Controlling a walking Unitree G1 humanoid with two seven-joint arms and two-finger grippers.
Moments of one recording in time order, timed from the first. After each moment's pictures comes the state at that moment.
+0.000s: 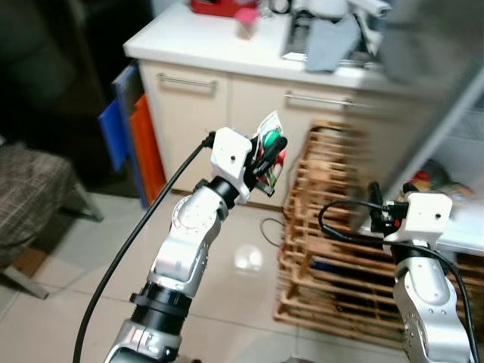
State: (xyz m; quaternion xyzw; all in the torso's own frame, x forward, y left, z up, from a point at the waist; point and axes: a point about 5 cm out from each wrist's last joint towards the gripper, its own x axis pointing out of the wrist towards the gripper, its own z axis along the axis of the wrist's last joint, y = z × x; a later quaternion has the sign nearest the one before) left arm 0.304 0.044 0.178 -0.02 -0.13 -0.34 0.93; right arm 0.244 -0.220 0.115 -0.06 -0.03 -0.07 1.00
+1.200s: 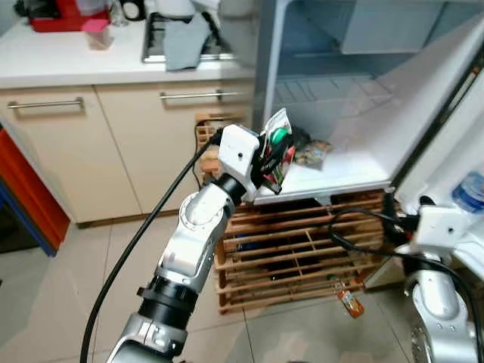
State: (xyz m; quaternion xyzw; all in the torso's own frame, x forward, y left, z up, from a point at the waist) left arm 0.310 0.040 0.181 -0.02 -0.14 -0.34 0.93; right arm 0.241 -0.210 0.117 -0.05 -0.05 -0.06 1.00
